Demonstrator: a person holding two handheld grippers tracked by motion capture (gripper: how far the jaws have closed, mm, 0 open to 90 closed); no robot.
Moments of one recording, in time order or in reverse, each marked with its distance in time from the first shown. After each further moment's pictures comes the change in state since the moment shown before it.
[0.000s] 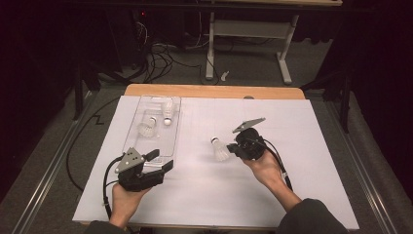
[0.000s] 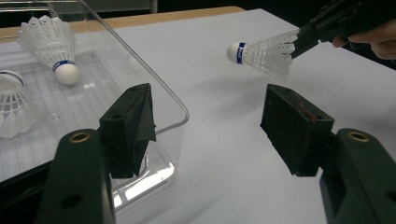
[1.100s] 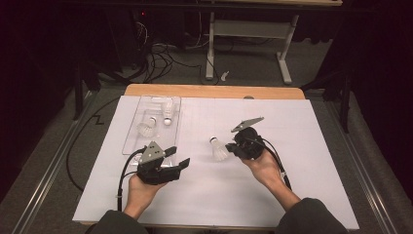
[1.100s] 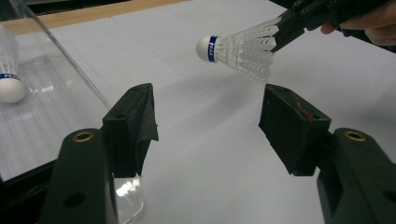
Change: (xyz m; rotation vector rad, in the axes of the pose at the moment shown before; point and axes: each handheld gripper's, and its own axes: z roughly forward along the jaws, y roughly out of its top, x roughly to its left) left arm -0.017 0.018 0.039 0.080 -0.054 0.064; right arm 0.003 0.003 0.000 -0.001 0.004 -0.005
